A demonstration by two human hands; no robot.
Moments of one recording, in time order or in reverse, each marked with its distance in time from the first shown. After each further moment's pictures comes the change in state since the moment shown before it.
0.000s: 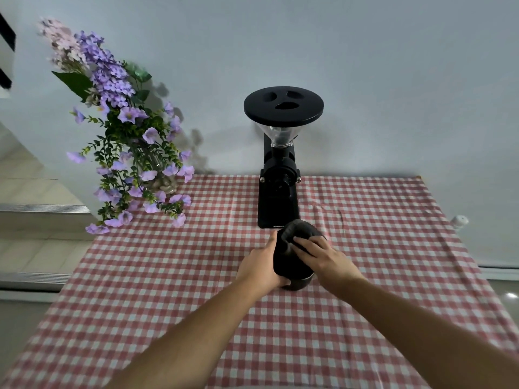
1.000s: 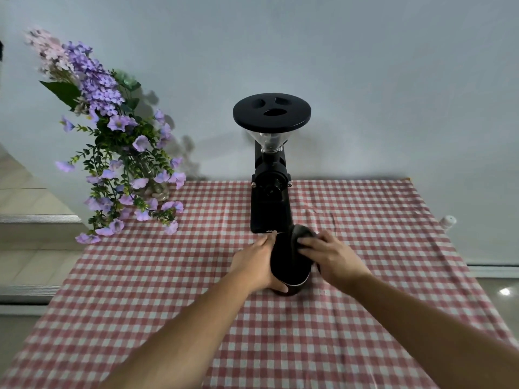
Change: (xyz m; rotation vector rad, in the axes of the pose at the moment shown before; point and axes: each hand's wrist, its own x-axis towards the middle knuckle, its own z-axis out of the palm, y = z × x) left_hand 0.009 0.006 -0.018 0.239 0.007 0.159; right_hand -0.009 0.027 -0.009 0.016 0.257 -0.096
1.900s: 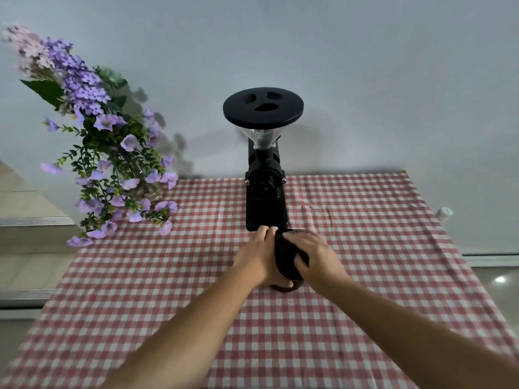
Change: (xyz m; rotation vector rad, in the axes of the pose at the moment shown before) left_hand 0.017 0.014 0.002 0.035 0.003 -0.005; right_hand 0.009 -0.034 0.004 0.439 0.048 0.405
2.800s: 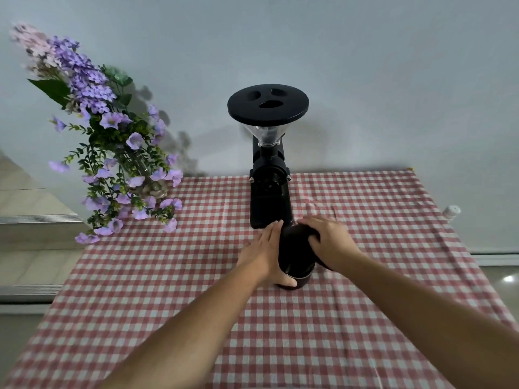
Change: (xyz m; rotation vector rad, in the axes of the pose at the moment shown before) left_hand -0.006 -0.003 0.000 -0.065 -0.039 0.006; right_hand 0.033 0.011 -0.021 -0.106 -0.019 0.055
